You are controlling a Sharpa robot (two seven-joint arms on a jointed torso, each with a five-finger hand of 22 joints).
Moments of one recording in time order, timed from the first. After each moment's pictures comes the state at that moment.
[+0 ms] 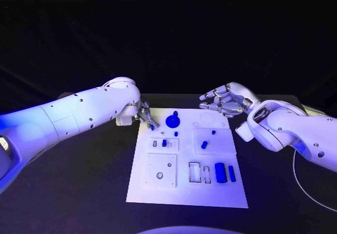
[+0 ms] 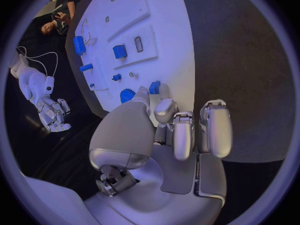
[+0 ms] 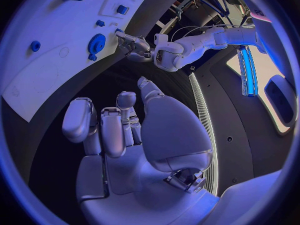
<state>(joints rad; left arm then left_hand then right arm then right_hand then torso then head) 1.34 -0.53 -0.01 1.12 -1.10 0.38 -0.66 1.19 0.03 -0.03 0.26 0.07 0.97 0.04 0.57 0.61 1.33 -0.03 1.15 1.08 1.47 -0.08 1.57 1.31 0.05 1.47 0.03 1.41 1.31 1.24 -0.88 0.00 1.60 -0.85 -0.38 0.08 1.30 -0.03 0.06 0.11 0.30 0.98 0.15 0.07 0.07 1.21 0.06 0.96 0.97 1.46 -0.02 1.40 1.26 0.09 1.29 0.10 1.34 1.07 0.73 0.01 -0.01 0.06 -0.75</state>
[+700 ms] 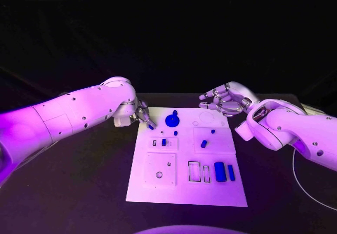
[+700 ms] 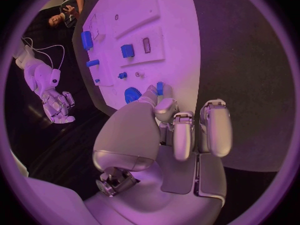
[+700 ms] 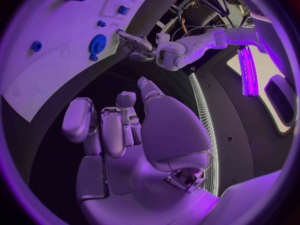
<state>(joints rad) 1.34 -0.57 -0.01 1.16 -1.01 0.34 -0.66 1.38 0.07 0.13 0.17 0.05 0.93 0.04 0.57 0.61 1.33 -0.03 1.13 1.06 1.47 -0.09 1.57 1.31 0.05 1.47 0.02 1.41 1.31 1.24 -0.88 0.00 1.59 -0.85 -0.37 0.08 1.30 -0.03 0.06 0.11 0.30 0.98 0.15 0.07 0.07 1.21 0.06 0.96 0.97 1.46 -0.02 1.40 1.26 0.09 1.29 0.10 1.34 1.07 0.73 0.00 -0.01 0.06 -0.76</state>
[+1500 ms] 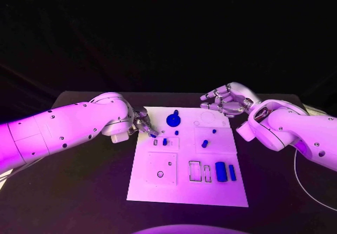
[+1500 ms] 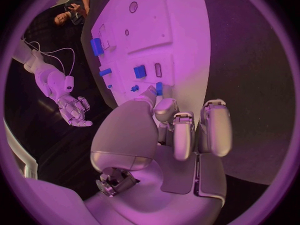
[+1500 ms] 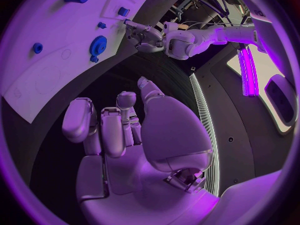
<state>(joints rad) 1.27 -0.75 -0.01 1.46 -1.01 0.14 -0.63 1.35 0.02 0.24 0.20 0.04 0.92 0.04 0.58 0.64 1.33 -0.04 1.13 1.06 1.47 -0.09 1.57 1.31 0.05 1.47 0.02 1.41 1.31 1.24 -0.88 0.00 1.59 -0.85 -0.36 0.08 1.30 -0.03 0.06 0.11 0.30 0.98 0.15 0.07 0.07 1.21 0.06 0.96 0.97 1.46 -0.02 1.40 1.26 0.09 1.29 0.10 1.34 1.07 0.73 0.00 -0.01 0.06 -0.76</state>
